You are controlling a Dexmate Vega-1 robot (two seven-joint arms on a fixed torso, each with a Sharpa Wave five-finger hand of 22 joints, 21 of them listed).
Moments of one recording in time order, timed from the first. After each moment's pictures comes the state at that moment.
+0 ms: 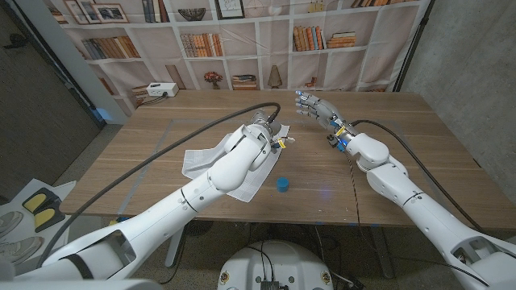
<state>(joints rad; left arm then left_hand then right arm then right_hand) 0.73 0.48 0.81 -2.13 1.73 0.28 -0.97 0.69 -0.02 0.16 0.00 0.24 0.37 -0.16 0.24 0.19 0.44 -0.13 0.28 0.34 0.36 -0.04 0.23 0.25 -0.02 0.09 0.82 0.18 -0.84 -0.51 -0.39 -1.46 0.39 0.31 0.21 0.33 0.14 0.36 -0.12 0.19 0.21 -0.04 0.19 0.18 0.24 0.11 0.21 0.20 0.22 0.09 0.27 0.24 0.27 0.17 0.21 0.18</state>
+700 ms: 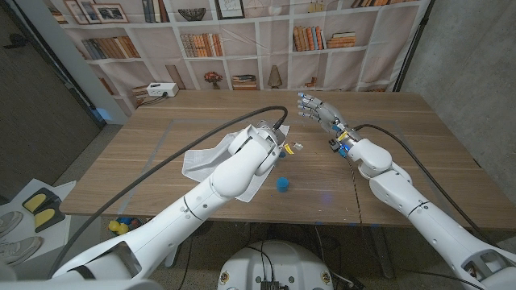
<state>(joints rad) 0.79 0.41 0.80 -2.20 1.79 0.18 -1.22 0.71 -0.07 0.14 -0.02 0.26 0.51 -0.13 0.25 0.19 0.58 -0.15 0.36 0.36 0.44 -0.05 0.25 0.24 0.02 0.09 0.80 0.18 -0.92 -0.54 -0.38 -1.55 0.38 0.32 0.15 0.33 0.14 0.36 -0.12 0.19 0.21 -0.04 0.19 0.18 0.24 0.11 0.21 0.20 0.22 0.09 0.27 0.24 0.27 0.17 0.21 0.18</state>
